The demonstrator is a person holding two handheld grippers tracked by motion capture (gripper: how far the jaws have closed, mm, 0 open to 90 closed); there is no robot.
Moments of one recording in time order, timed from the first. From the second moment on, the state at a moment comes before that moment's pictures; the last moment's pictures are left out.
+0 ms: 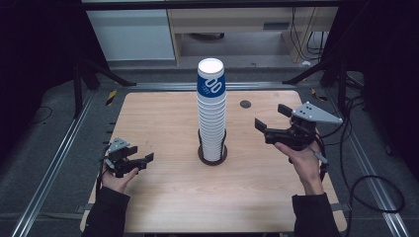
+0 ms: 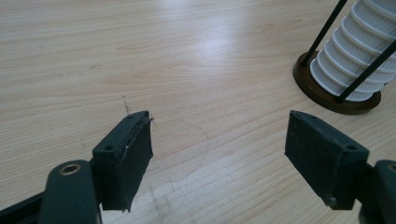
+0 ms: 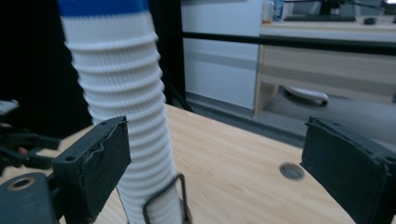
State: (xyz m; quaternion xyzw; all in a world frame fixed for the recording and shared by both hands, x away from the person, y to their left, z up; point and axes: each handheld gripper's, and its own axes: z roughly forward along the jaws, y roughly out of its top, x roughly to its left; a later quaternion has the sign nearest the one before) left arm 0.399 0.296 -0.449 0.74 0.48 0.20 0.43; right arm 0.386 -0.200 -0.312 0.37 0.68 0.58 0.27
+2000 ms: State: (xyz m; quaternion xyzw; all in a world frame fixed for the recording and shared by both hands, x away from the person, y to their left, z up) left arm 0.401 0.288 -0.453 0.75 0.47 0.19 0.42; right arm 0.459 -0.068 -0.254 0.28 0.70 0.61 0.23
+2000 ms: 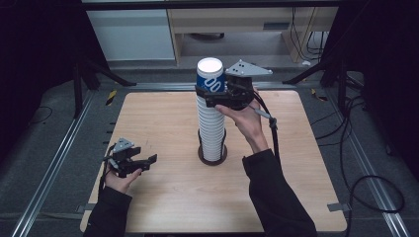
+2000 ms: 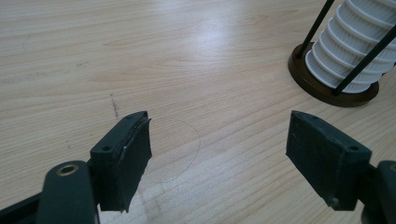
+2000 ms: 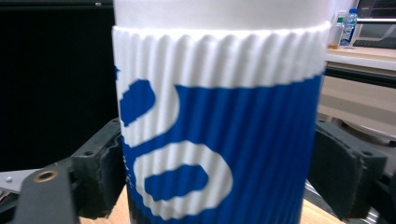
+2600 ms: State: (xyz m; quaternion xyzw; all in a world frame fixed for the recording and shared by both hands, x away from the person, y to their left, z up) left arm 0.401 0.288 -0.453 0.75 0.47 0.19 0.42; right arm 0.451 -0.072 -0.225 0.27 0.69 0.63 0.25
